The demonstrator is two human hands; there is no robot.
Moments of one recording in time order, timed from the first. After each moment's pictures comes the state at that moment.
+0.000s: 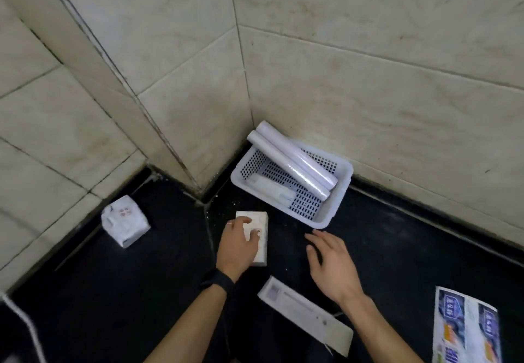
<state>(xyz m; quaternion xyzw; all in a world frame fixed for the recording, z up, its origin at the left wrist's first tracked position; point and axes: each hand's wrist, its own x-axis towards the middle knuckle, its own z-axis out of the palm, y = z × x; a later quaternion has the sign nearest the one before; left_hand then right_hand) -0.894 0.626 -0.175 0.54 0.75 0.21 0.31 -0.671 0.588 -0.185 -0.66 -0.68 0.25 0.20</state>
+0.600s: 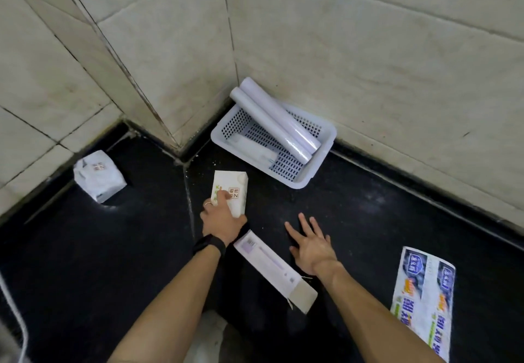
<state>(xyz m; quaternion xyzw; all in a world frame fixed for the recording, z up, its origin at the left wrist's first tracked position) -0.870 0.600 -0.229 0.49 0.82 0.10 0.29 -0.642 0.566 -0.247 -0.61 -0.70 0.32 -0.18</state>
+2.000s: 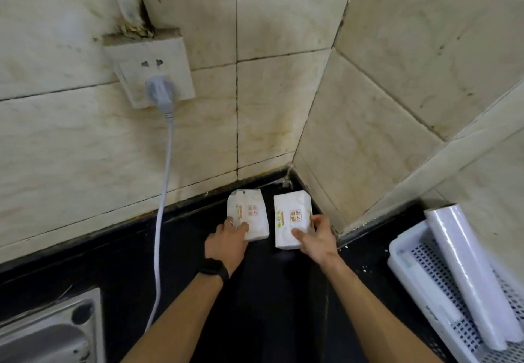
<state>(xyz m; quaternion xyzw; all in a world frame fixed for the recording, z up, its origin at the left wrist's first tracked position) -1.237 0.622 -0.237 0.48 0.86 0.00 0.17 -1.058 0.752 -0.213 -0.62 -0.59 0.51 0.12</state>
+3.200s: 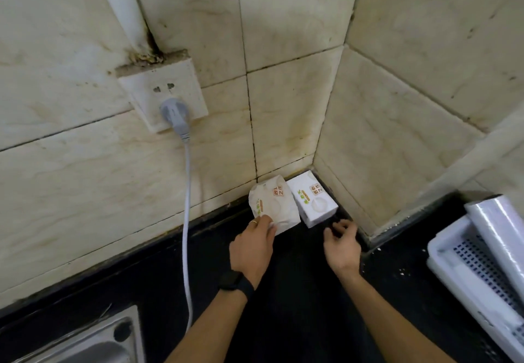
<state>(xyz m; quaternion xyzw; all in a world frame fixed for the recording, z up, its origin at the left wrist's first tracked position) -1.237 0.626 -0.193 0.46 0.87 0.14 0.11 -1.076 0.735 -0.230 -0.65 -0.57 0.45 0.23</state>
